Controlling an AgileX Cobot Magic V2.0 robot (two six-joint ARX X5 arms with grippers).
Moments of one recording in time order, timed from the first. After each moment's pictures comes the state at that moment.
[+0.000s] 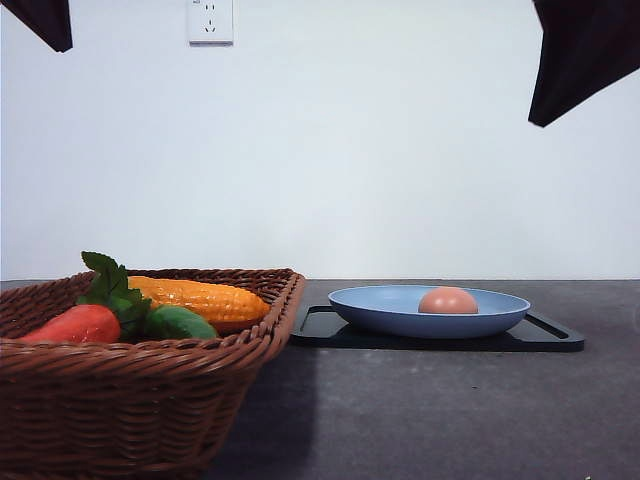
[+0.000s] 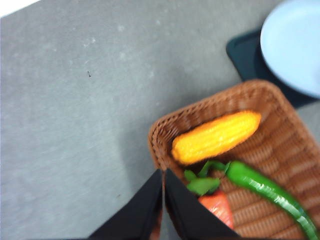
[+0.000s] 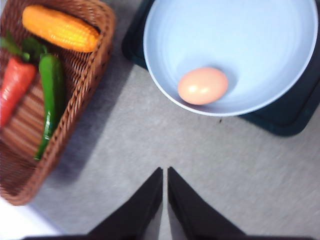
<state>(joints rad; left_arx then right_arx) -0.54 1.10 1.22 -0.87 -0.28 -0.01 0.27 1.28 1.23 -0.97 -0.37 -0.03</state>
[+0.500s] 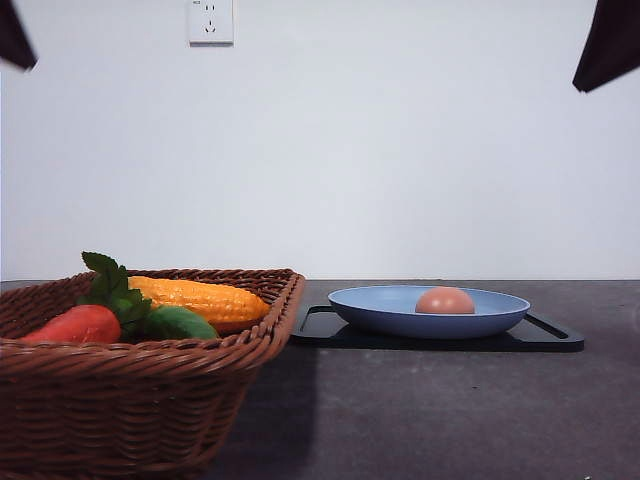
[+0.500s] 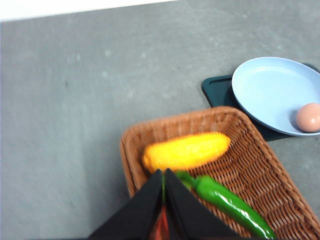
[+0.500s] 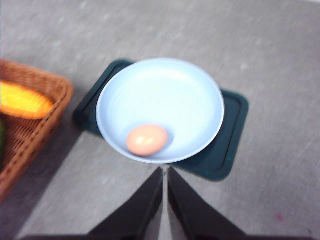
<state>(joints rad) -0.52 0.71 0.74 -0.51 -0.19 -0.16 0.49 0.81 0.76 -0.49 0.08 0.13</state>
